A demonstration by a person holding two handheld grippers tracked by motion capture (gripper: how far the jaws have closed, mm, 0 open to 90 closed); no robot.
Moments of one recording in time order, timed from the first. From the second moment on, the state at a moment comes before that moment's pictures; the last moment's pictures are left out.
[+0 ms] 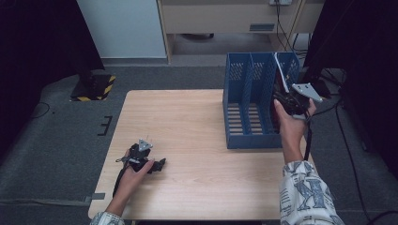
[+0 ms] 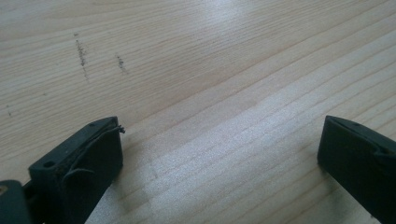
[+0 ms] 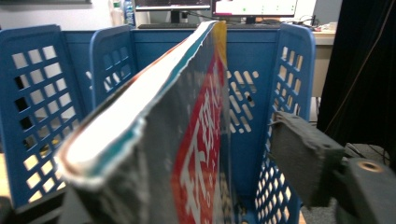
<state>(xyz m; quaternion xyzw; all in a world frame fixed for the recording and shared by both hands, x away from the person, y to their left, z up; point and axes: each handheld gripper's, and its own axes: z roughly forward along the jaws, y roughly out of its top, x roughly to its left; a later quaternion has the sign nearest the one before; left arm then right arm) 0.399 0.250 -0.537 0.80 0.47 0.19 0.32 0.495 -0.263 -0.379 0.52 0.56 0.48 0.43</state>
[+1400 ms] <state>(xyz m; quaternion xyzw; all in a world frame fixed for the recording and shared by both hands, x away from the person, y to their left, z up) 0.400 0.250 -0.537 0.80 0.47 0.19 0.32 0.444 -0.248 -0.390 0.50 0.62 0.45 0.40</state>
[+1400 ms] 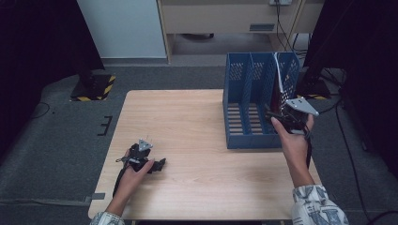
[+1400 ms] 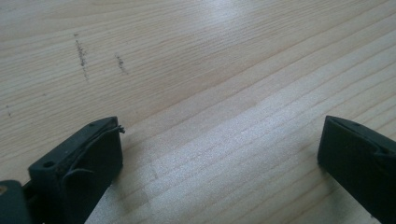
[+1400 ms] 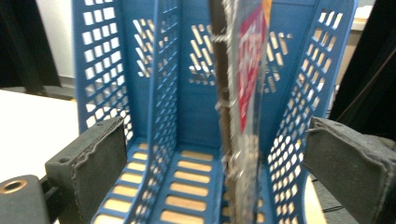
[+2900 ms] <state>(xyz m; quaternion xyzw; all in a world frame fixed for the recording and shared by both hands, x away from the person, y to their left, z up) 0.398 0.249 -0.537 0.80 0.47 0.19 0.32 0.385 -0.144 -0.435 0.41 0.73 0.45 0.30</state>
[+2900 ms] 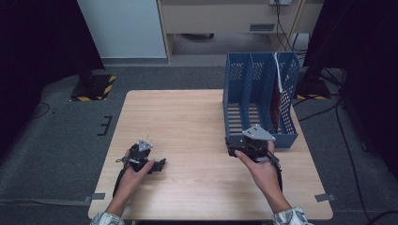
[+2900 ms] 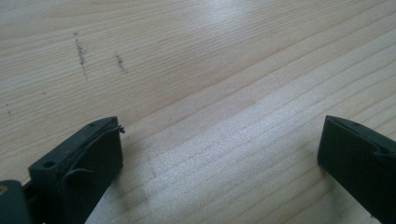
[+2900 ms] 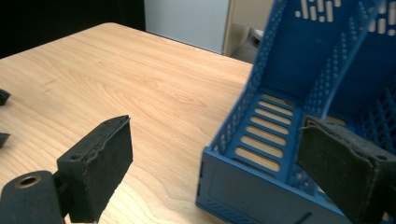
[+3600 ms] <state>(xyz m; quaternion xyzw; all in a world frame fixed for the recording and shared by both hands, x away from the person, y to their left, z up) 0.398 0.249 -0.537 0.80 0.47 0.19 0.32 0.387 -0.106 -0.423 0.37 0.76 0.46 0.28</state>
